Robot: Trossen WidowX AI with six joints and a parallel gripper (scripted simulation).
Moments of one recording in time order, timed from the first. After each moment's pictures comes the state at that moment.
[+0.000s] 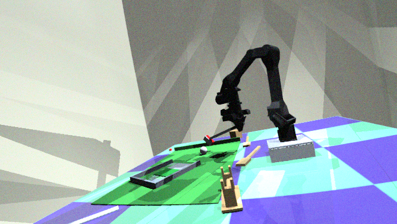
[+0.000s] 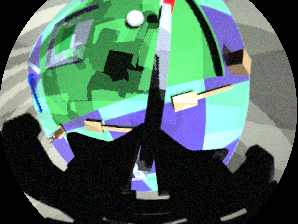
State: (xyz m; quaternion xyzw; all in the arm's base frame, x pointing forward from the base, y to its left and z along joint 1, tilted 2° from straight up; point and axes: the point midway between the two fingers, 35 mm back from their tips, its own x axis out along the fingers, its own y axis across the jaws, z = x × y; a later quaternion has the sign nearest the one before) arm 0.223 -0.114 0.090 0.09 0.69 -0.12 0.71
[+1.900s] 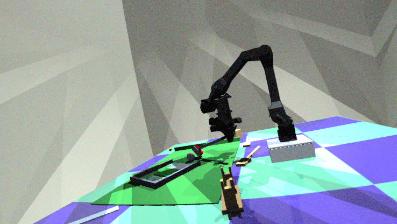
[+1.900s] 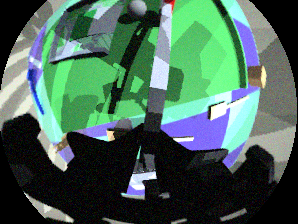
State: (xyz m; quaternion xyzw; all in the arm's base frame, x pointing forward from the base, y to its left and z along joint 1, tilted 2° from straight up) arm 0.254 -0.012 0.060 0.08 0.69 -0.11 0.71
